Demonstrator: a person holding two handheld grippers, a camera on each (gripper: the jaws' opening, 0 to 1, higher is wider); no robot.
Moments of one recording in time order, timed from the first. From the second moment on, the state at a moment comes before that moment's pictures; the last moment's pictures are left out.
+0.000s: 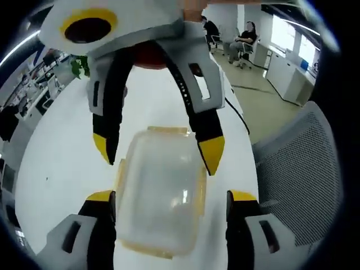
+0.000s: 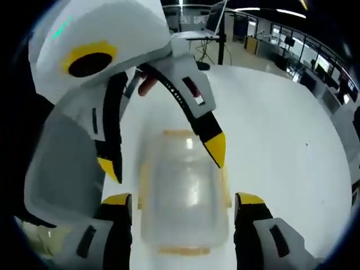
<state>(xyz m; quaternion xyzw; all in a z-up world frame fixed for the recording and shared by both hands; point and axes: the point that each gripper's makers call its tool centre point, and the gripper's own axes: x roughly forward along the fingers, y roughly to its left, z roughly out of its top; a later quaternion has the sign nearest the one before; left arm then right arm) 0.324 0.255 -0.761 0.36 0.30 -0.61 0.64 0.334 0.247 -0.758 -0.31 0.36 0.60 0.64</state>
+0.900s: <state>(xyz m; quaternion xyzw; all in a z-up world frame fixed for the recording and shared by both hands) 0.341 0.274 -0.784 0.39 0.32 -0.60 0.61 0.331 0.226 -0.780 -0.36 0.37 0.58 0.63</state>
